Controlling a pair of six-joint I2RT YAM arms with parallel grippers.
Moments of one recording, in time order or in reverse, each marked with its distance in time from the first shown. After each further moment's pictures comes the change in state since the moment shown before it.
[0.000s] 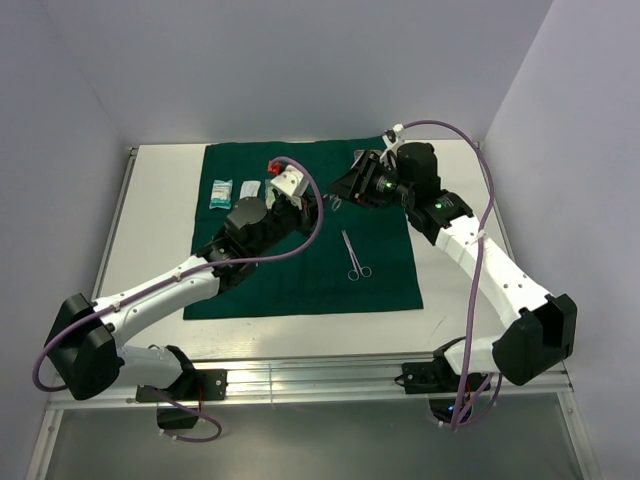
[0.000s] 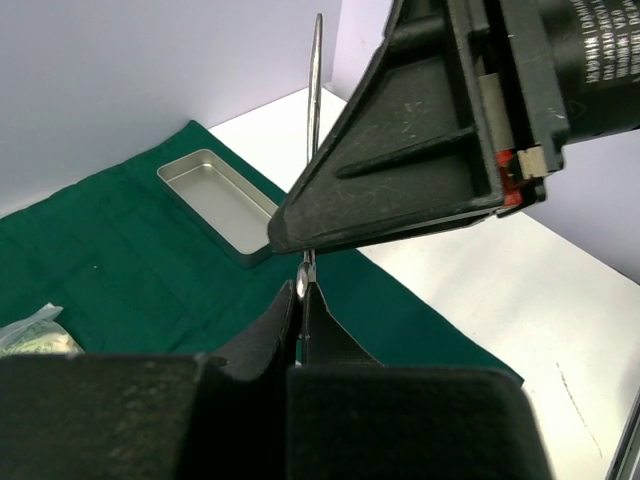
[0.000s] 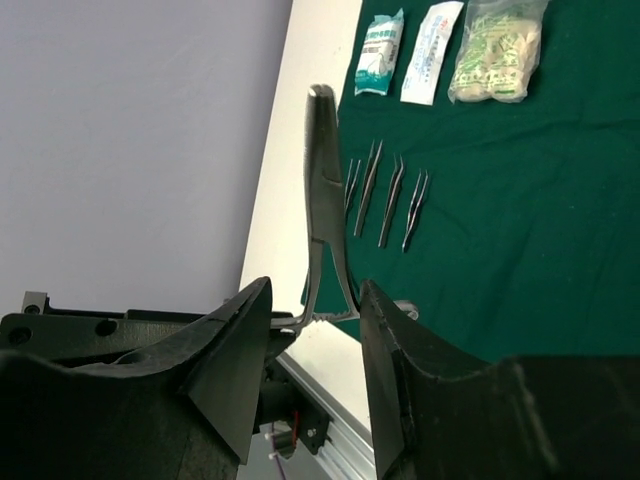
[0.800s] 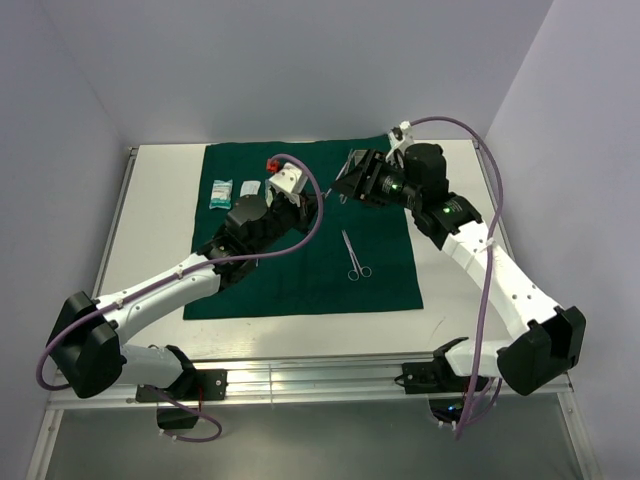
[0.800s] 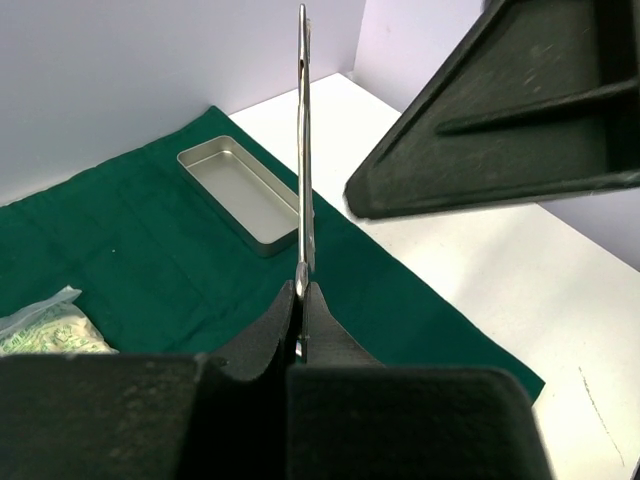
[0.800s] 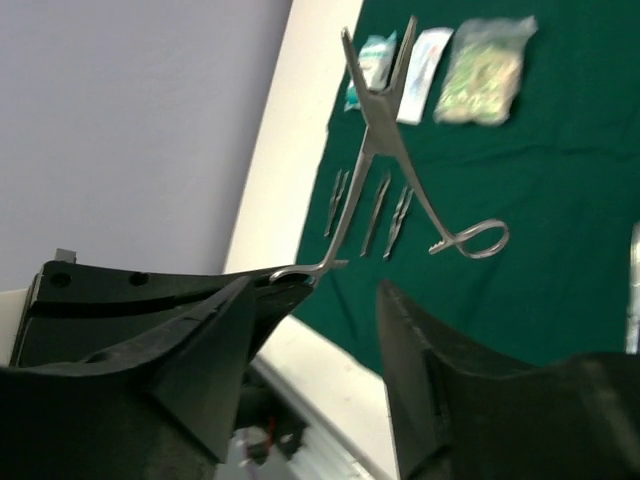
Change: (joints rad) left arm 0.021 0.014 0.000 -0.012 -0.016 -0.004; right arm -0.009 -0.045 -0.002 -0.015 0.026 -0.056
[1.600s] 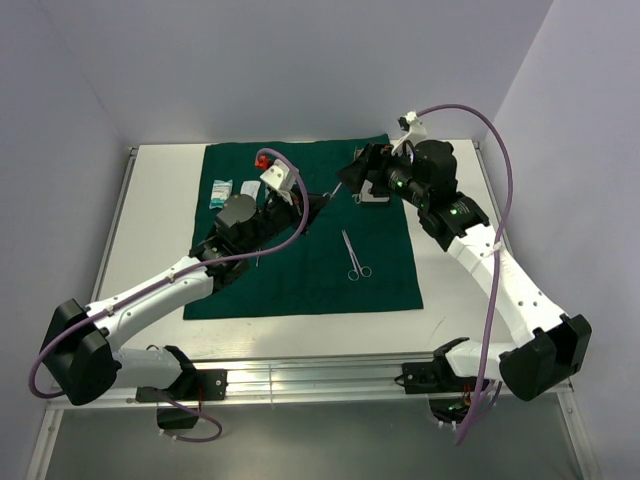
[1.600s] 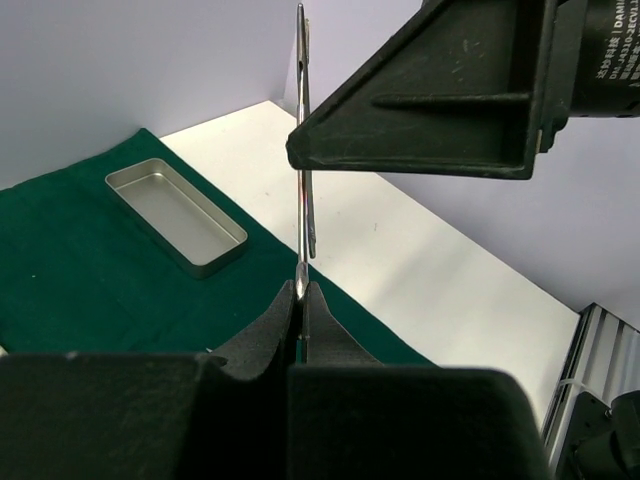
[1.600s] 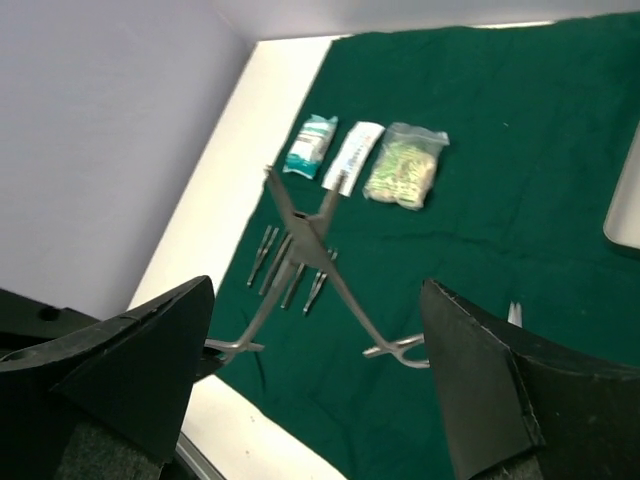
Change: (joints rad) left arm 0.016 -0.047 -0.009 0.038 0.130 -0.122; right arm -0.014 -0.040 0.016 0.038 0.130 -0.268
